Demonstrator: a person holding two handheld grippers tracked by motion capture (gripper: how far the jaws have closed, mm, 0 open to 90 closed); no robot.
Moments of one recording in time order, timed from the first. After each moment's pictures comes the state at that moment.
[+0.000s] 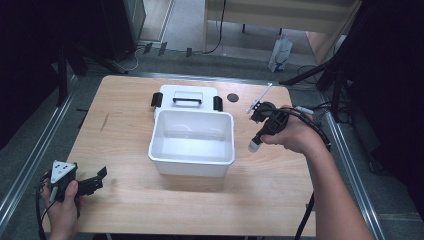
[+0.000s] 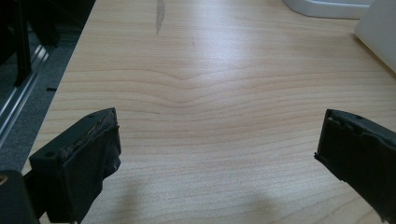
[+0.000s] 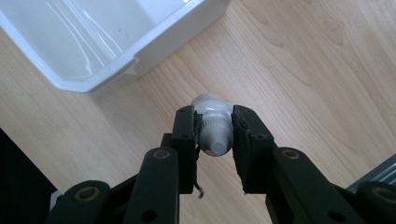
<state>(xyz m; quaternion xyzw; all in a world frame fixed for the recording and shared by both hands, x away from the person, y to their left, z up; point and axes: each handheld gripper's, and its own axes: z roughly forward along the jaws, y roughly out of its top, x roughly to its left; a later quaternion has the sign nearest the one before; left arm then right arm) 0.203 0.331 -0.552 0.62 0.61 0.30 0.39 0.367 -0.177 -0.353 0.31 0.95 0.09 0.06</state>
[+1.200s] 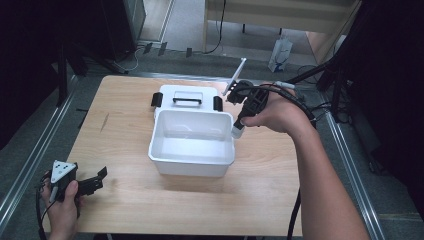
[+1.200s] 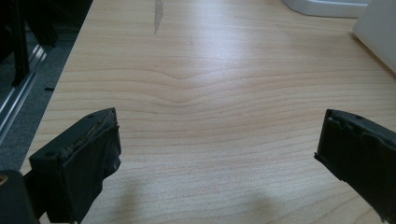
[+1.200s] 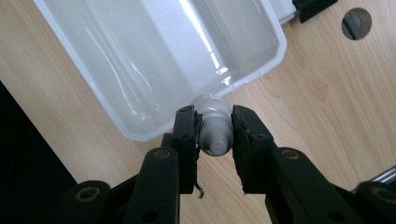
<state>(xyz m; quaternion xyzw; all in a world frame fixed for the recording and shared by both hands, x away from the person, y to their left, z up) 0.203 0.331 -0.552 0.62 0.61 0.29 0.39 0.371 -0.112 -0.296 0.25 0.96 0.08 0.06</state>
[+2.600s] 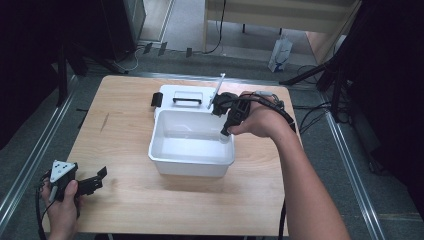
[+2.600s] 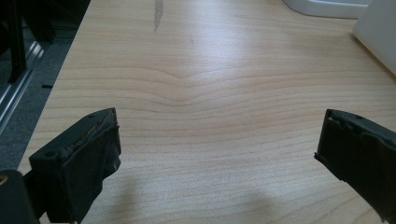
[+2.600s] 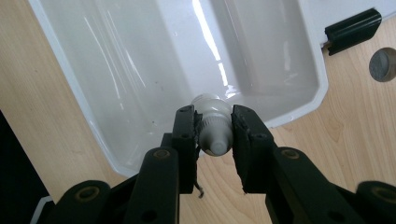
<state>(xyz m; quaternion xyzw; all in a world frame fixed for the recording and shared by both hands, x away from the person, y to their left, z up) 0.204 0.332 -0.552 0.62 0.62 0.29 0.39 0.375 -0.086 -0.337 0.17 0.98 0.08 0.07</state>
